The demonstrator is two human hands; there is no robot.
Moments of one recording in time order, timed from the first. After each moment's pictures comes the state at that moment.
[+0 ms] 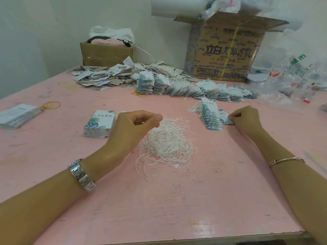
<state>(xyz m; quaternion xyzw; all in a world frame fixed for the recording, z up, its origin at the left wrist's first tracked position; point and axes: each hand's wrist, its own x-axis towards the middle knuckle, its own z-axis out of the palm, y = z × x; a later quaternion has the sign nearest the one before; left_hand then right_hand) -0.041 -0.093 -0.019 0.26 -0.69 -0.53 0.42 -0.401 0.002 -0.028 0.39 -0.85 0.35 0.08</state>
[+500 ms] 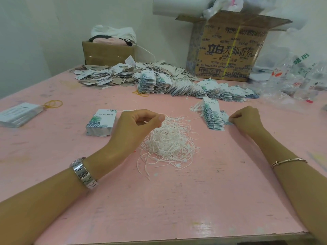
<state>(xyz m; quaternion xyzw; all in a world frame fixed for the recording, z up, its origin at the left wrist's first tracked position) -0.041 -0.097 -0.024 0.25 -0.71 -0.50 0.42 -0.398 -0.001 -0.028 0.39 -0.86 0.31 0.08</state>
